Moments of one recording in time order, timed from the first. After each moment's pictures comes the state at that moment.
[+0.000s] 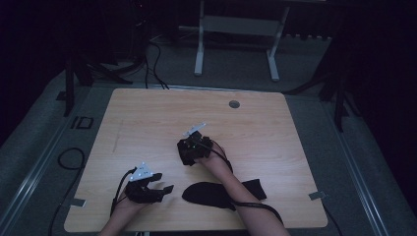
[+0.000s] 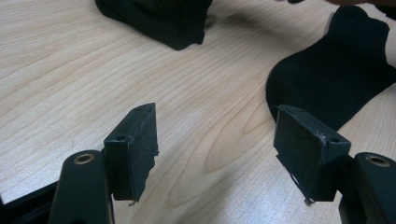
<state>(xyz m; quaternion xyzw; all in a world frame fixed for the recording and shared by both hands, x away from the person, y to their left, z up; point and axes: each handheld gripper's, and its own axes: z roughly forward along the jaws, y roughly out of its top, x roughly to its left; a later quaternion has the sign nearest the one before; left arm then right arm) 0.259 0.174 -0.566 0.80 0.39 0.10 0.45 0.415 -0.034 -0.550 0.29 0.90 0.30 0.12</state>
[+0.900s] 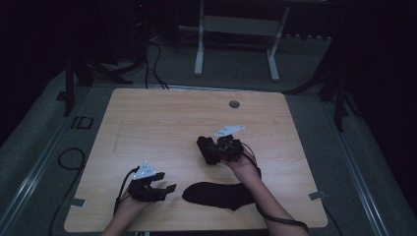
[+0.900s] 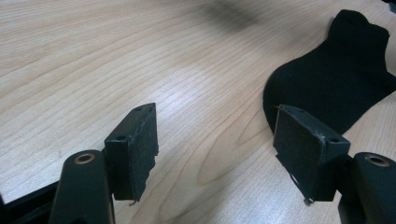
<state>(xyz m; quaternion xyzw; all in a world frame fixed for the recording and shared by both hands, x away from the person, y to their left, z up) 0.262 0.165 -0.566 0.79 0.40 0.09 0.45 0.373 -0.129 -0.491 0.30 0.87 0.39 0.12</state>
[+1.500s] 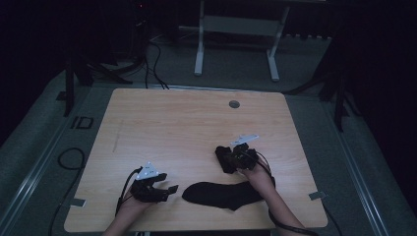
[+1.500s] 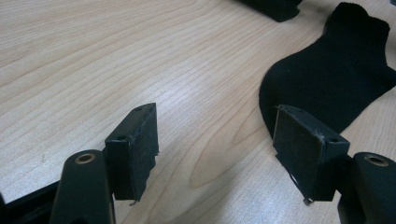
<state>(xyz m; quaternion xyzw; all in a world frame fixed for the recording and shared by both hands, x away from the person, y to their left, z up) 0.263 0.160 -0.568 0.80 0.40 0.09 0.44 0.380 -0.176 -0.542 0.35 0.87 0.33 0.11</state>
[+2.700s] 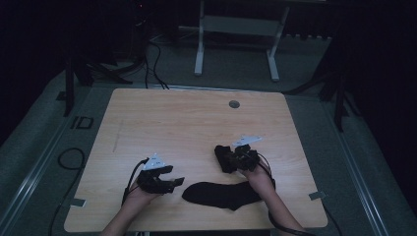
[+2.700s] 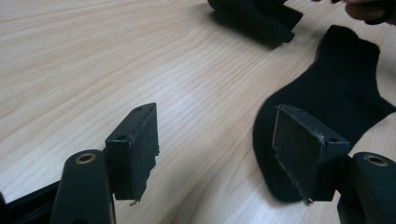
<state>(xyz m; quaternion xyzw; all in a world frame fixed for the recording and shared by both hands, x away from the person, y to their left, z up) 0.288 0.140 -0.548 0.80 0.38 0.08 0.45 0.370 -0.179 -0.529 0.36 0.85 0.36 0.12</state>
